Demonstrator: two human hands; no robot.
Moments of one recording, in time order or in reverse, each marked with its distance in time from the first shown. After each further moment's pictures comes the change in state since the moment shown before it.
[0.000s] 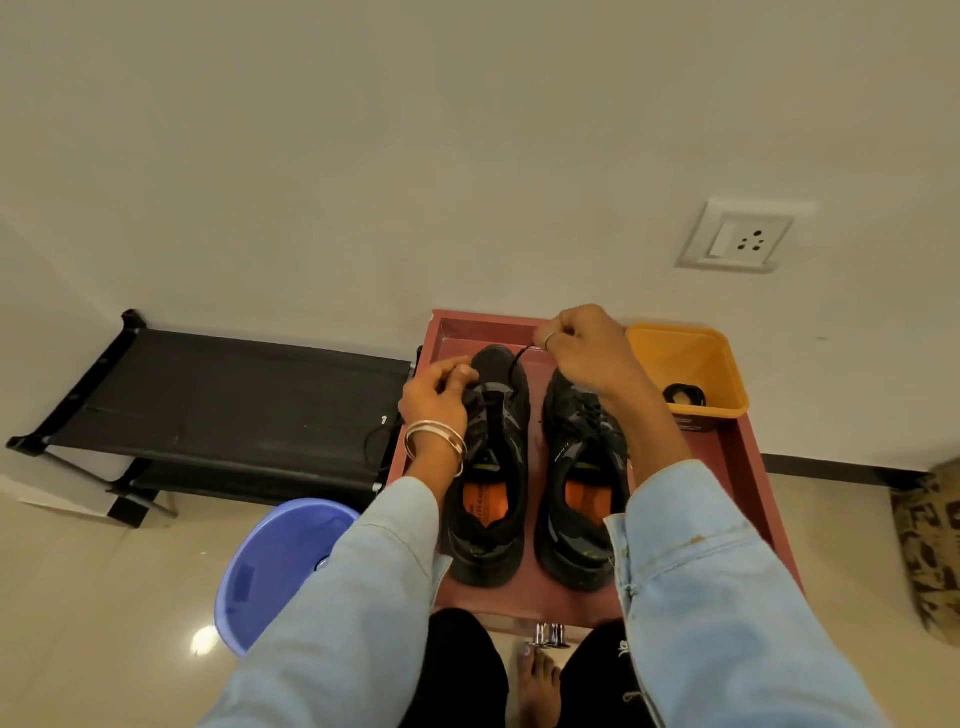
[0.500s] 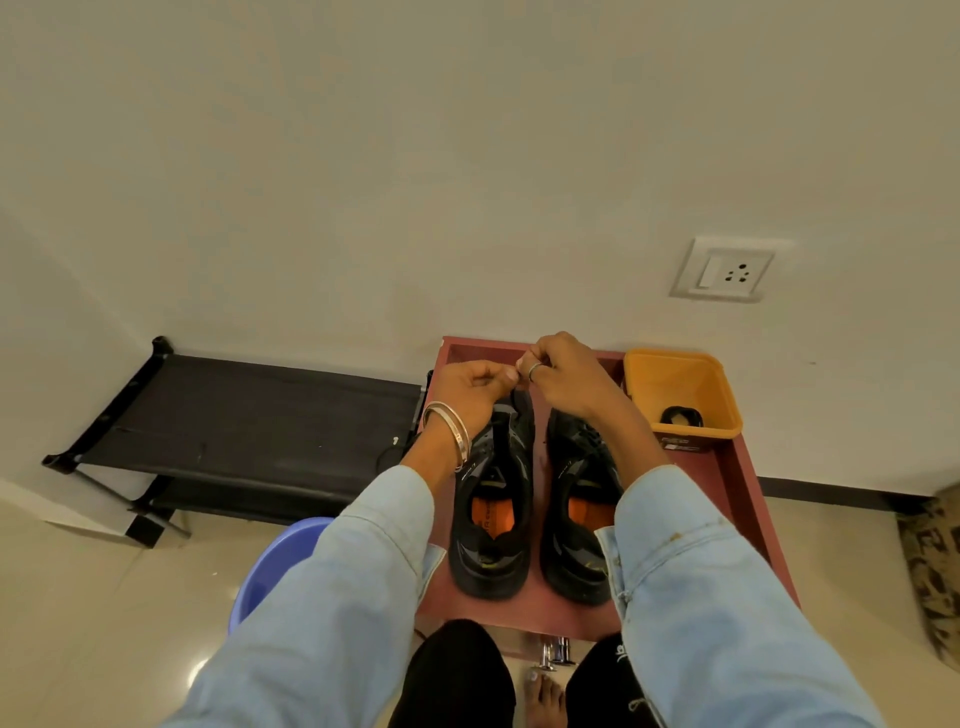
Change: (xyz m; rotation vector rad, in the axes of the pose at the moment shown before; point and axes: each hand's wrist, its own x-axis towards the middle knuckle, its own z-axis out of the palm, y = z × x) left_hand -0.004 0.052 -0.004 -0.088 -0.464 0.007; right_hand -0.003 -0.012 0.008 -0.177 -0.134 -0.154
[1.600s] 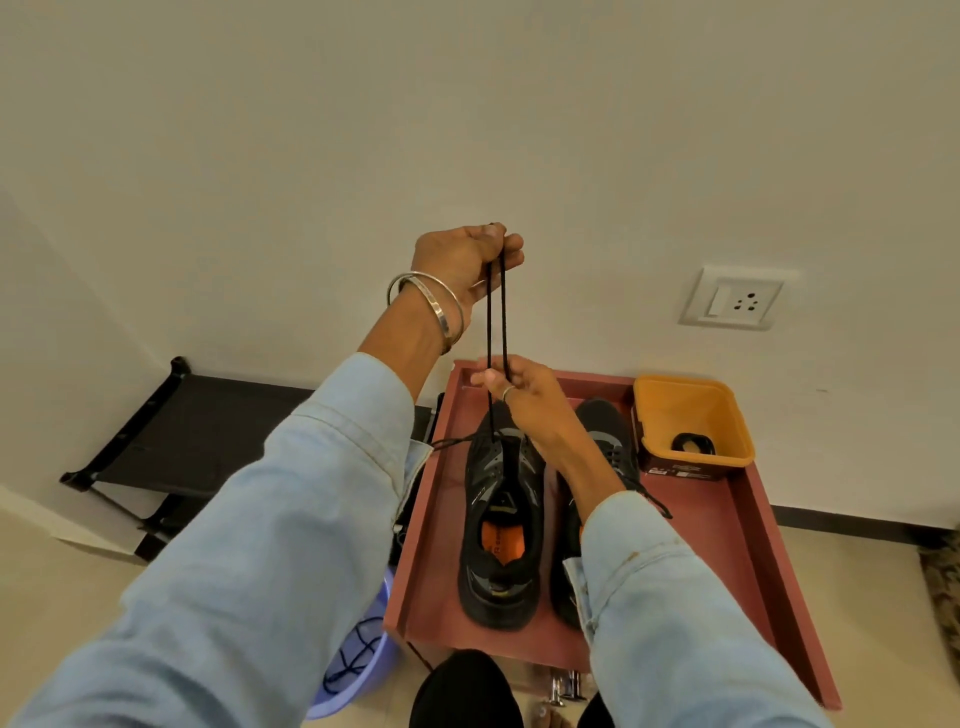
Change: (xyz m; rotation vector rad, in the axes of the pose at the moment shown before) left_hand 0.033 0.161 -0.014 -0.247 0.112 -0.045; right_hand 0.009 -0.019 0.046 0.662 0.026 0.044
